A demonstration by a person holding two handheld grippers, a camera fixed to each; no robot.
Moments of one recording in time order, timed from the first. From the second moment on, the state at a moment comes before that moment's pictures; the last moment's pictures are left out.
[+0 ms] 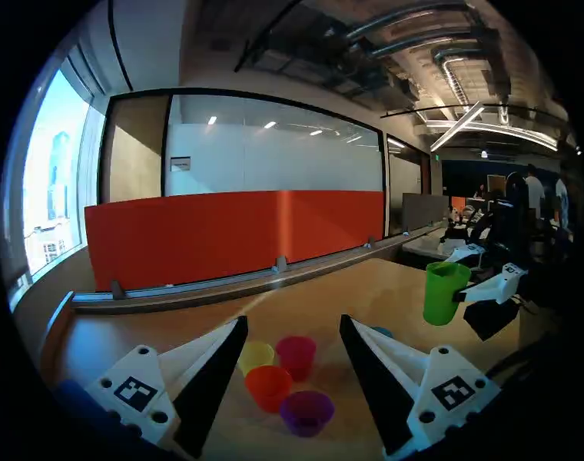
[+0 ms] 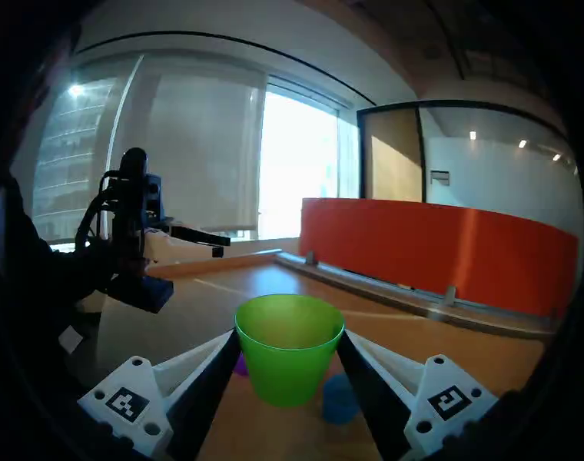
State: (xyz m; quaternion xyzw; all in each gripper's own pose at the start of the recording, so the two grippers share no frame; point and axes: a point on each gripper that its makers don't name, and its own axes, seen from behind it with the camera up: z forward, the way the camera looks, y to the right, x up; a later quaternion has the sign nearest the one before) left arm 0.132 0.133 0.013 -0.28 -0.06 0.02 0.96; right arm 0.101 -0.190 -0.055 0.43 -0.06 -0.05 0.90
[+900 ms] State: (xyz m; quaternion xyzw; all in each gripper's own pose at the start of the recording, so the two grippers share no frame) left arm 0.086 0.167 0.031 -0.34 -0.13 0.07 0.93; right arm 0.112 -0.164 -0.062 0.42 -0.06 -0.06 0.90
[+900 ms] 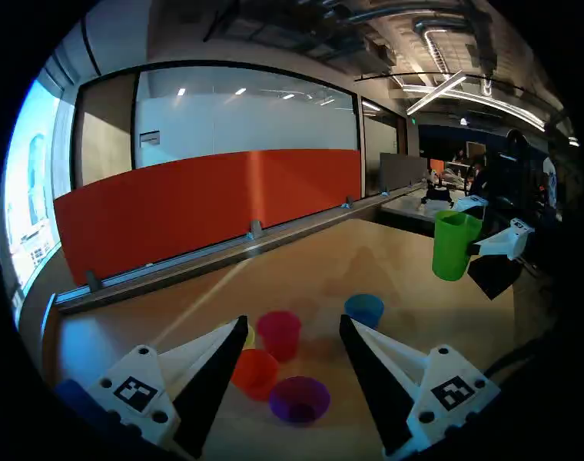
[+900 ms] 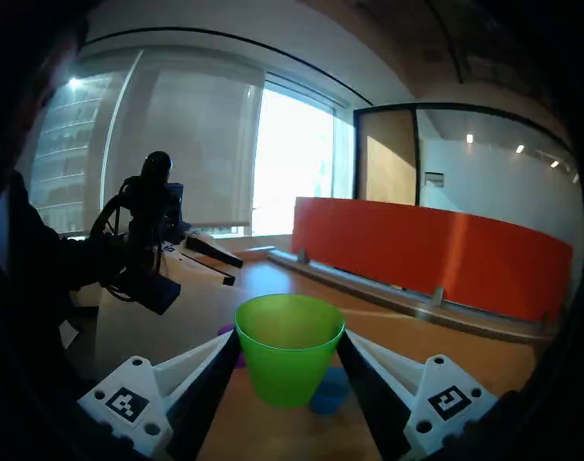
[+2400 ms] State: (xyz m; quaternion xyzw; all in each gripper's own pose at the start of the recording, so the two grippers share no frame) left arm 0.023 0.249 0.039 -0.43 -0.23 0.13 0.86; right arm 0.117 -0.152 -0.056 0.42 -0.06 -0.07 0.90
